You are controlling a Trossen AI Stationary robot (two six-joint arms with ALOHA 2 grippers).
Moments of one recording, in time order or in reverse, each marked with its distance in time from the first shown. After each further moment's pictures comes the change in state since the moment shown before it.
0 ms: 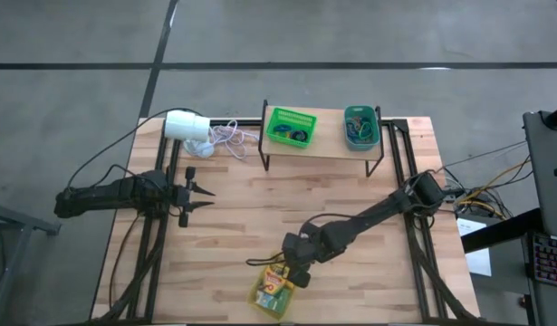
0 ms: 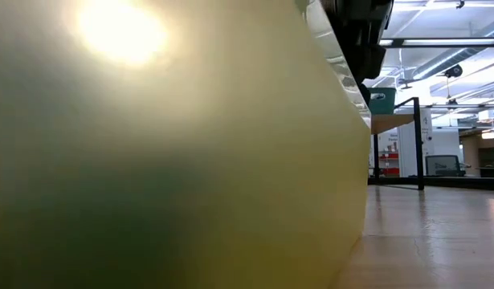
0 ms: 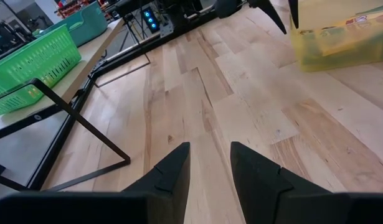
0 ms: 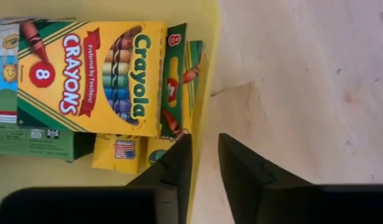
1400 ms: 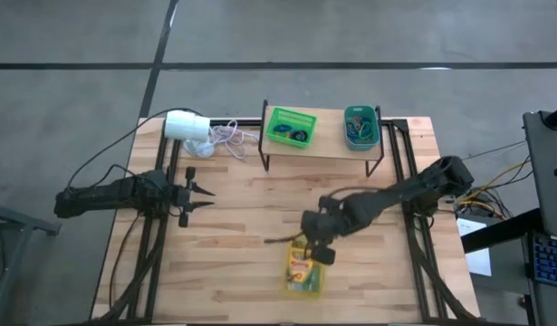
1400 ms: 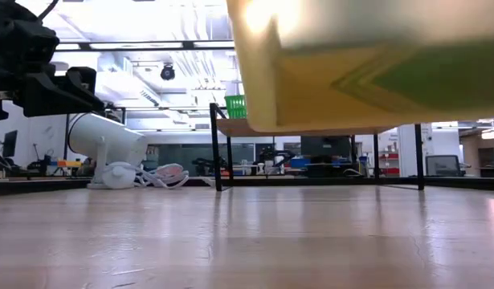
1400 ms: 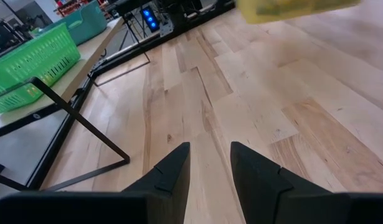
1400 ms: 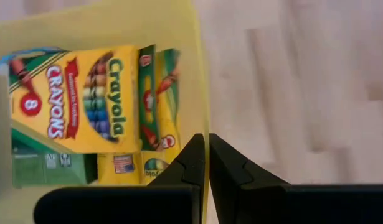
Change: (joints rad) left arm 0.000 0.003 0.000 0.001 0.000 -0.003; right arm -0.060 -0.274 -0.002 -0.329 0.020 -0.218
